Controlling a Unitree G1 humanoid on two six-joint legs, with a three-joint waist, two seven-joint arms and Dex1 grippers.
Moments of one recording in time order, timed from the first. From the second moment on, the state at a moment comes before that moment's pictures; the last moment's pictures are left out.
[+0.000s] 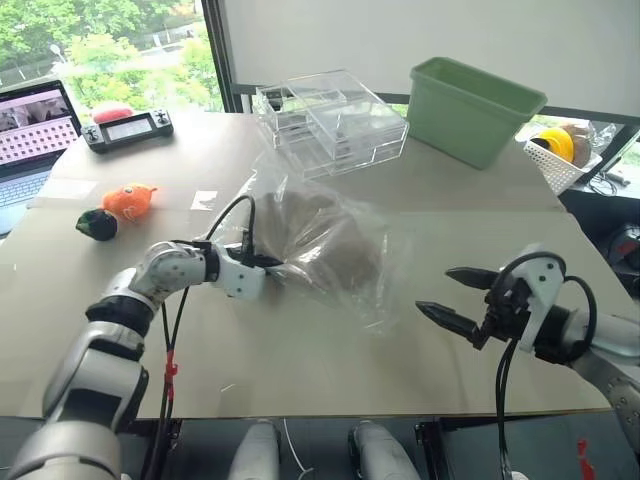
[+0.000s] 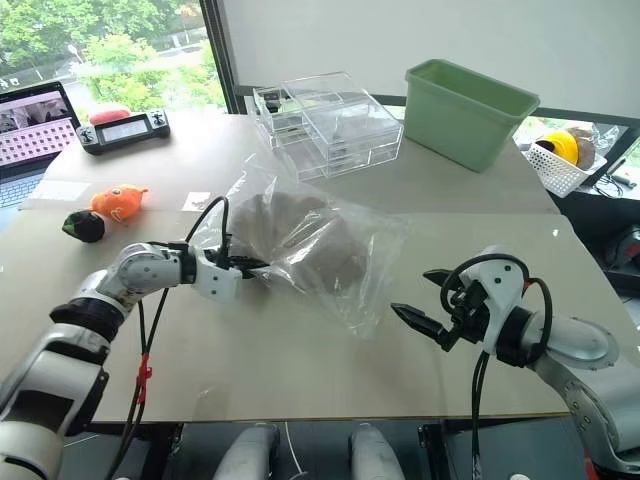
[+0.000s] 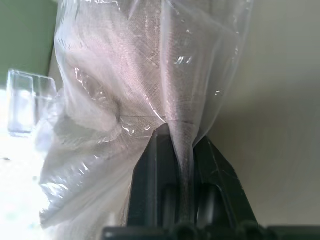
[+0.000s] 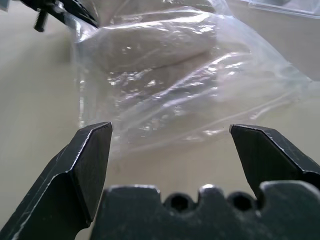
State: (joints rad) left arm -0.88 0.72 -0.36 1.05 0.49 -1.26 -0.61; right arm 0.01 -0.83 -0.28 -0.62 0.65 0.73 0.64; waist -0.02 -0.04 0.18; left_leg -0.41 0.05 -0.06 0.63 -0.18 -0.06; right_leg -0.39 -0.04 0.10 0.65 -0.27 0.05
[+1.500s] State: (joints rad) left arm -1.01 0.79 -0.70 1.26 1.21 -1.21 0.68; right arm 0.00 -0.74 -0.15 -0.55 0.49 0.70 0.61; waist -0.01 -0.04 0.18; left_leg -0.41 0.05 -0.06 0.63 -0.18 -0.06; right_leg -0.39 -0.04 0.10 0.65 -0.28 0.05
